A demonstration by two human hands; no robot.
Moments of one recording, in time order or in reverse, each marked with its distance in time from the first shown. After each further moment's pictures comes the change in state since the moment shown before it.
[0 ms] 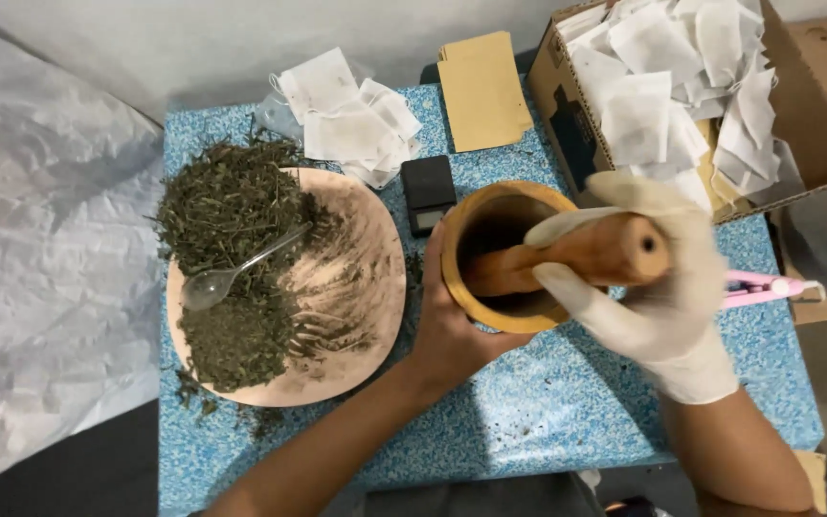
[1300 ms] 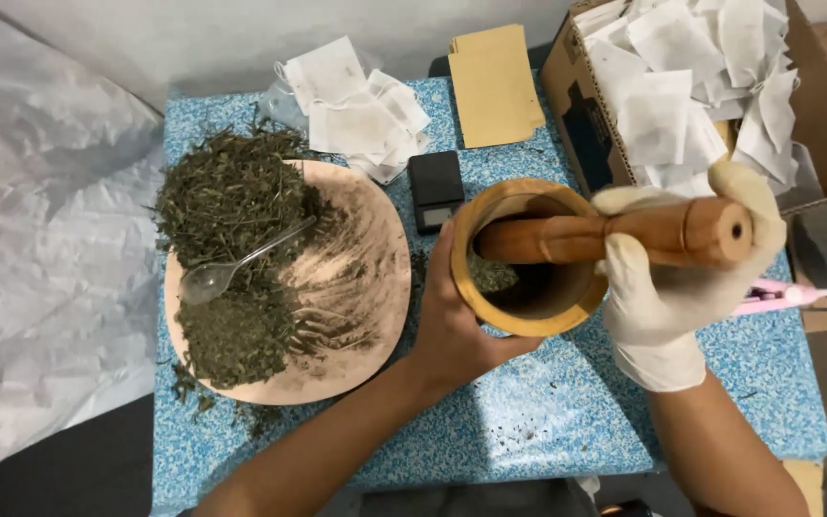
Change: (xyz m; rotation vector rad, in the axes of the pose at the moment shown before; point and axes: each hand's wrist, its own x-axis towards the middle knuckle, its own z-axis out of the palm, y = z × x) left_hand -0.007 -0.017 -0.004 0.273 -0.010 0.116; right_hand -0.046 0.071 0.001 -0.423 0.489 -0.404
